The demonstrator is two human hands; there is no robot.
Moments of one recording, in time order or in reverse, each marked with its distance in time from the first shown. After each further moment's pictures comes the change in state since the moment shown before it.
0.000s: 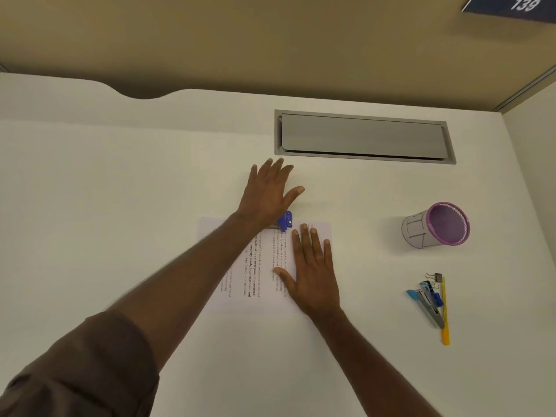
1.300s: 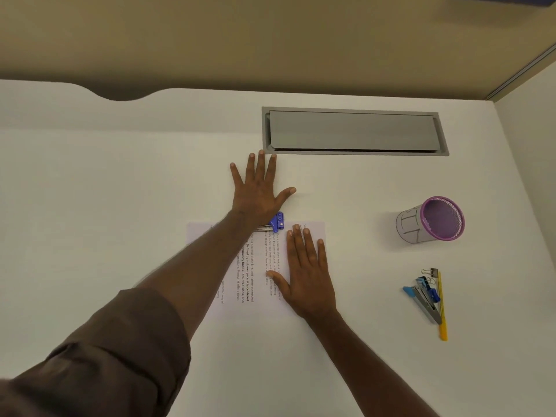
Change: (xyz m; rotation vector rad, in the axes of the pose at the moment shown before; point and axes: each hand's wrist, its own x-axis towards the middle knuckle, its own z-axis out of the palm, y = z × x) left_hand 0.023 -0.013 0.033 0.218 -0.078 -0.103; right_hand 0.000 0.000 0.004 0.011 0.021 0.014
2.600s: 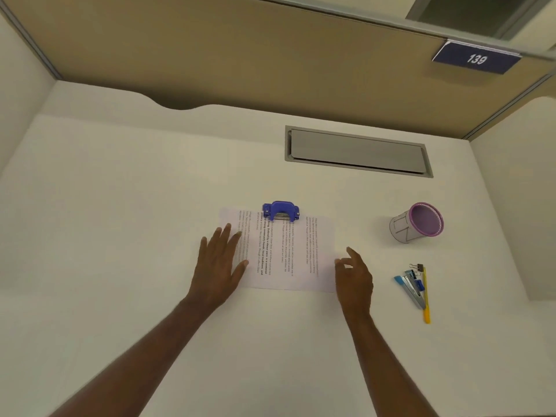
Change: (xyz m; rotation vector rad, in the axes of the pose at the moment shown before) left_hand -0.246 -0.076 0.023 -0.271 0.165 -0.027; right_hand -0.067 0.008 -0.074 0.543 0.251 0.613
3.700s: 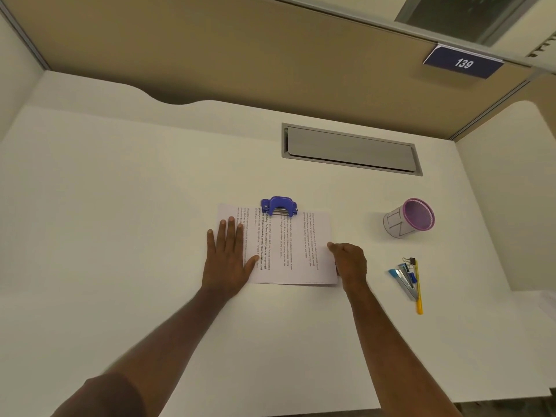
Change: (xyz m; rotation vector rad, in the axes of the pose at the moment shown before) left_hand 0.019 0.002 0.042 0.186 -0.046 0.001; right_hand 0.031 -0.027 0.004 0.008 -0.163 0.285
